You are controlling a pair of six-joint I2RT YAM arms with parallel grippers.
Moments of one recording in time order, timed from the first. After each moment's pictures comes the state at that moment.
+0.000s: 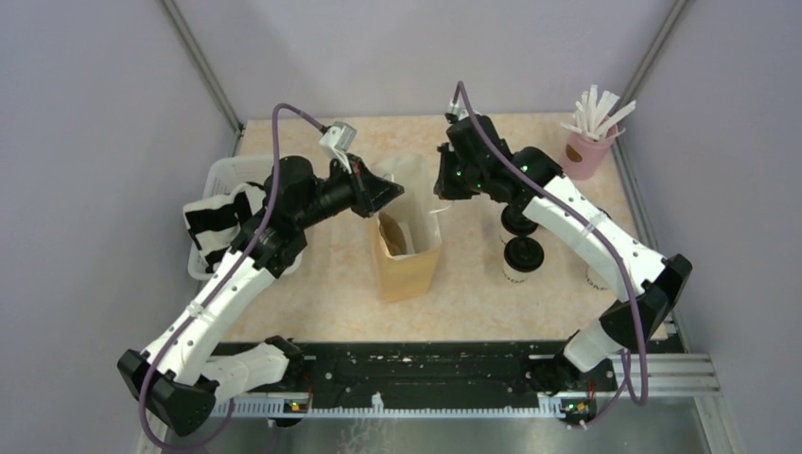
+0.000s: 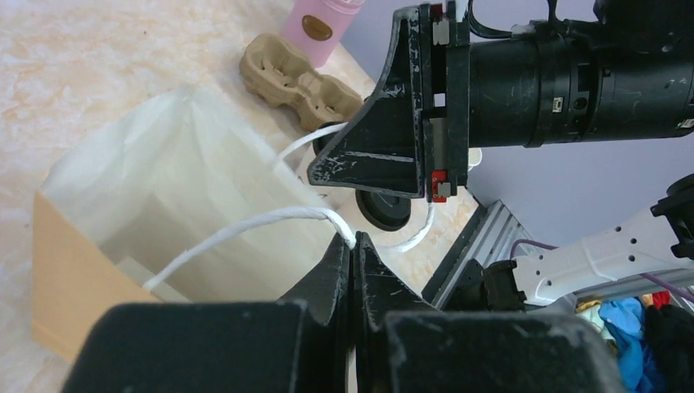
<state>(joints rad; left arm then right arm) -0.55 1.06 1.16 -0.22 0.39 -0.50 0.77 1.55 1.73 -0.92 0.16 0.58</state>
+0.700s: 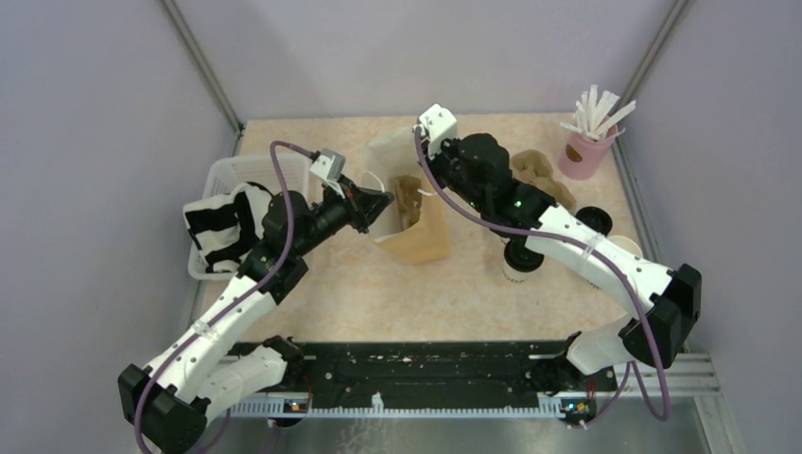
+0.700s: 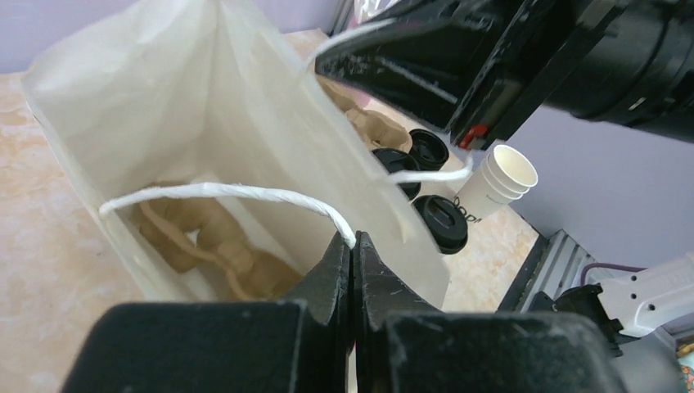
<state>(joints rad) -0.55 0.92 0.84 0.12 0.30 -0.41 0.84 1.42 1.38 -0.15 0.22 -0.19</state>
